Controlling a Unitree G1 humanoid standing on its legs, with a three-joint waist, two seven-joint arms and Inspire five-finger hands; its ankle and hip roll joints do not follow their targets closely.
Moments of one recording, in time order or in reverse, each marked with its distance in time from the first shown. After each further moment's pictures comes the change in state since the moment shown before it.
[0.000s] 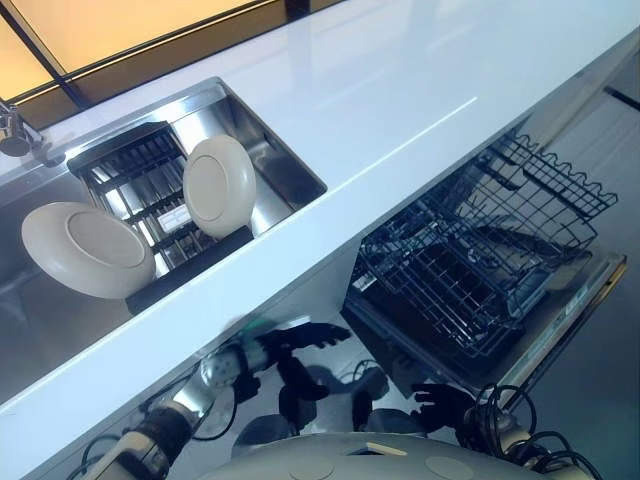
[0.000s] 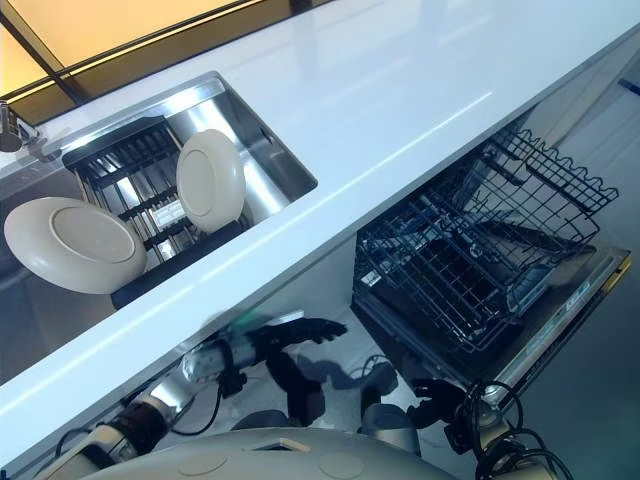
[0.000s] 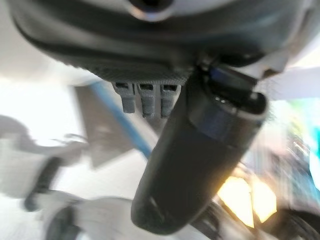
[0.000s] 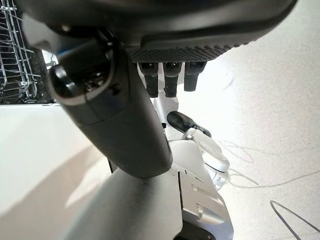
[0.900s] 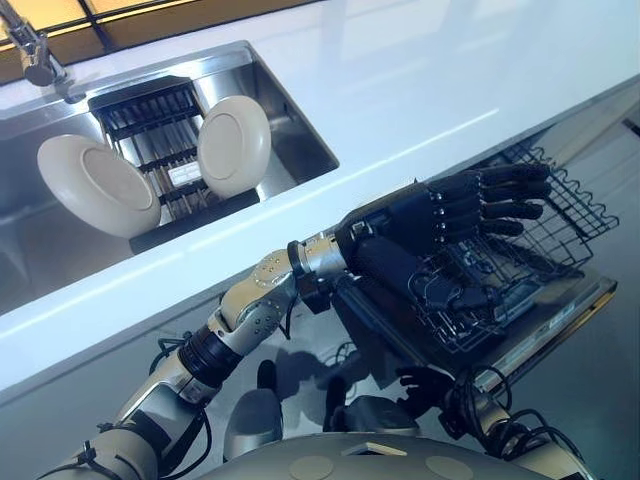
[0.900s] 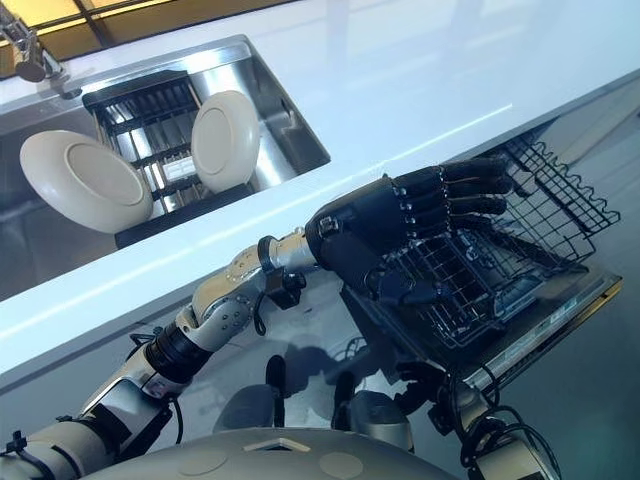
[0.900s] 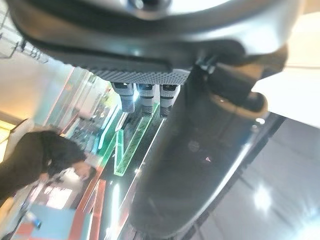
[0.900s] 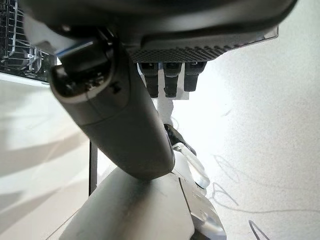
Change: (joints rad) left arm -0.368 -0.148 -0.018 -0.549 -0.794 0.328 0.068; right arm -0.095 0.035 0.142 0.062 0.026 -0.013 -0.070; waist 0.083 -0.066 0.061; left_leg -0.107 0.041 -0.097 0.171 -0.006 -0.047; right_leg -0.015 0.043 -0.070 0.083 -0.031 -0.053
